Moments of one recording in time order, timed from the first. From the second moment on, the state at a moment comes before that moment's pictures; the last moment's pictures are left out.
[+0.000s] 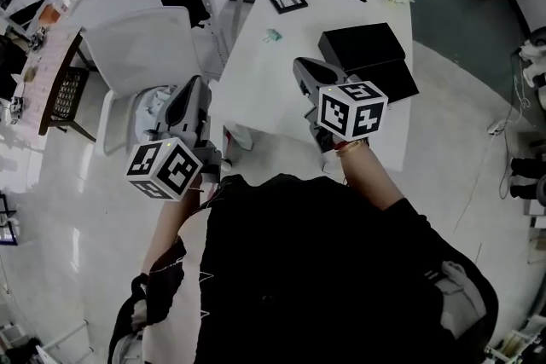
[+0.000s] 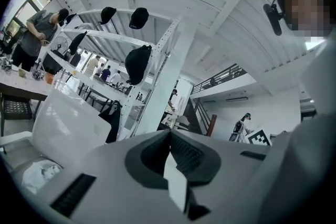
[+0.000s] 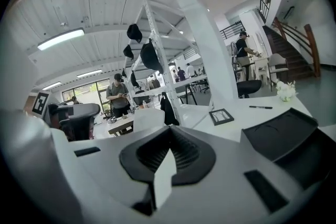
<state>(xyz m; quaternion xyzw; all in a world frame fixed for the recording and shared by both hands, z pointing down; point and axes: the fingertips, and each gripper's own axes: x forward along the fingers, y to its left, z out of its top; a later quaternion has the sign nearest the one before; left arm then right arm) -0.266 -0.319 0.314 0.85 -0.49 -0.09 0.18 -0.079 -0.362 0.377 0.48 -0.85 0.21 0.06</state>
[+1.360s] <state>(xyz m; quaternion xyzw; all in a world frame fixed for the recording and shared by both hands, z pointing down) -0.406 -0.364 0.354 0.71 -0.66 -0.04 0.22 -0.100 -0.540 0.549 0.46 -0.81 0.27 0.25</state>
